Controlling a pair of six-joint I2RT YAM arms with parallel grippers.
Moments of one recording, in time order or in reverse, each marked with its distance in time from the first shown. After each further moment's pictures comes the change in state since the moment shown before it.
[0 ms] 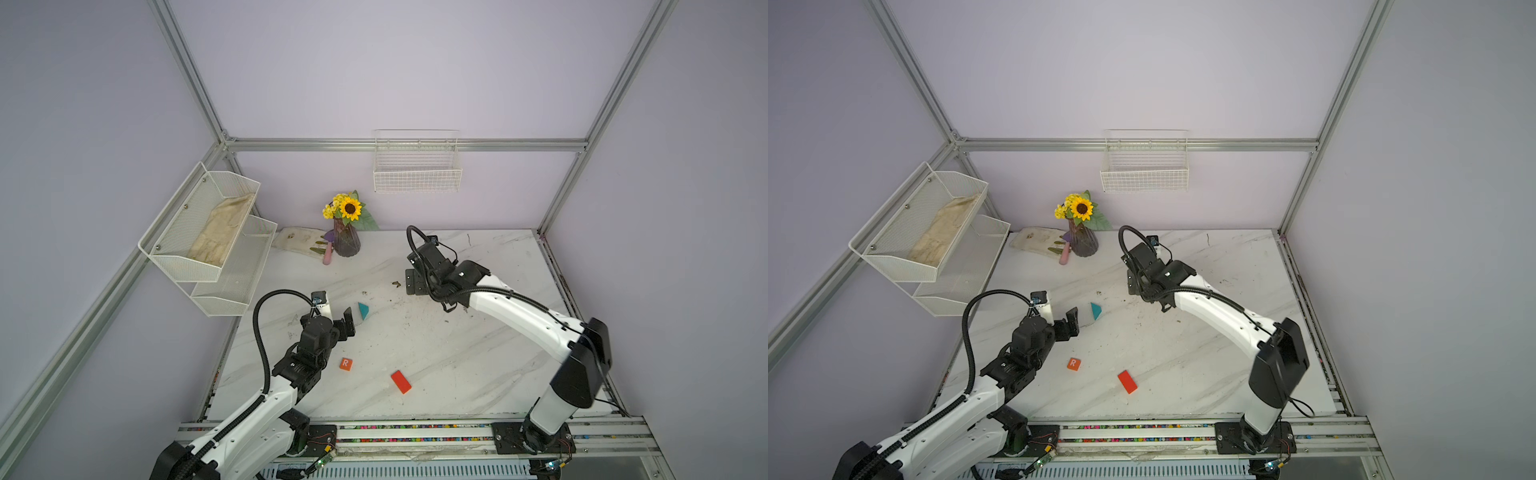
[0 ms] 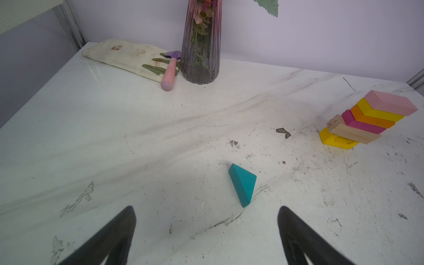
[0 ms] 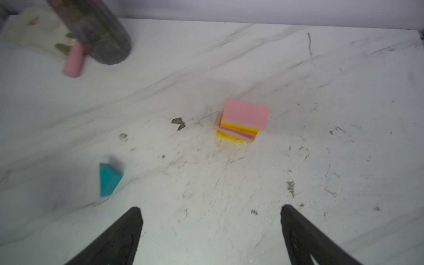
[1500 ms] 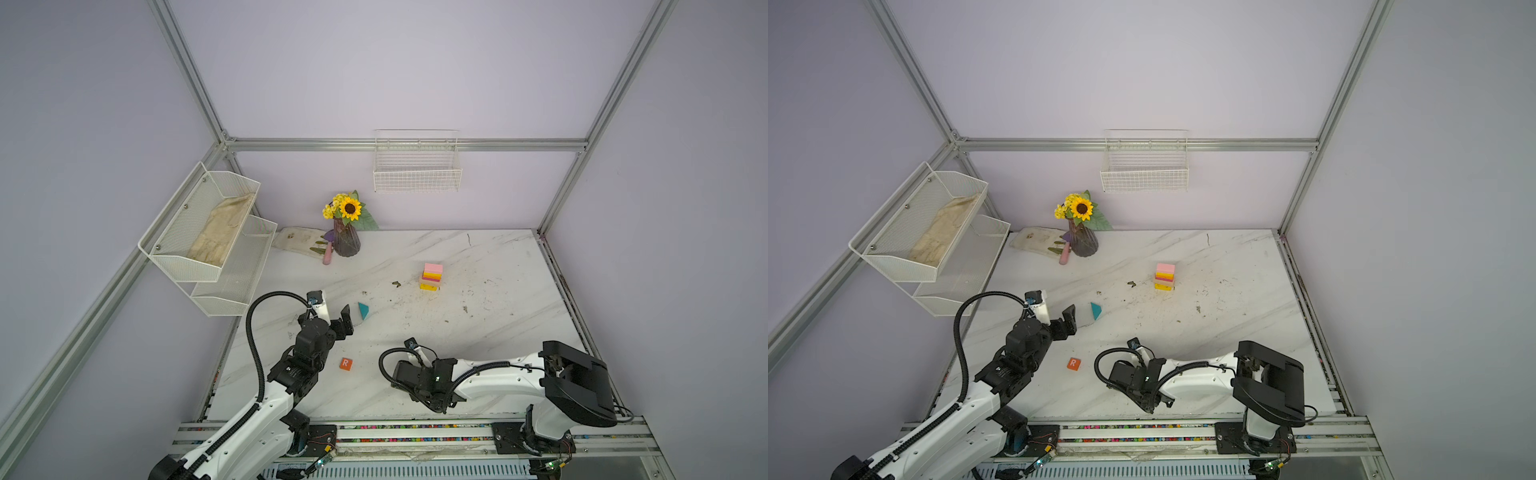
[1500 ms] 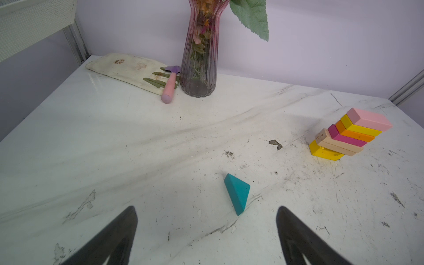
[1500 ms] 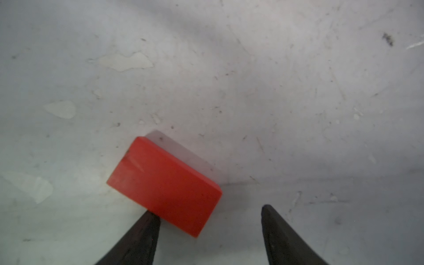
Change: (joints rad) left arm 0.000 -0.072 -0.003 -0.004 0.000 -0.002; right arm 0.372 0.071 -0.579 0.159 0.027 0.238
